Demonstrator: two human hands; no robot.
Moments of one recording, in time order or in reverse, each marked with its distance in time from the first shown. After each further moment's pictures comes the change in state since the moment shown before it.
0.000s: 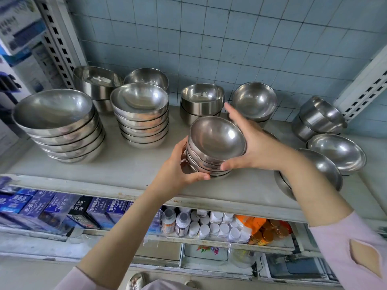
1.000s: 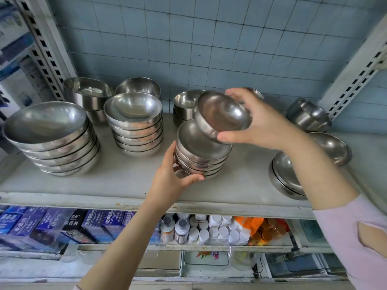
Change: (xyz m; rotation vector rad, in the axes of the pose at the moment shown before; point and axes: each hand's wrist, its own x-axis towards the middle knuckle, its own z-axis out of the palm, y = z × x) left_hand -0.005 -0.003 0.001 -0.050 0.133 -0.013; right_hand 0.001 -0.032 -0.032 -0.047 0.270 0.009
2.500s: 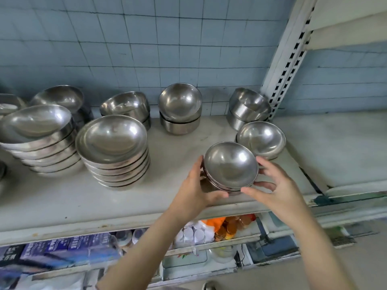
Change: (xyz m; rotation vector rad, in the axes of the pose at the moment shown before) left_hand 0.006 0.035 0.187 0.078 -0.408 0.013; right_hand -0.173 0.171 -0.009 0.371 0.306 0.445
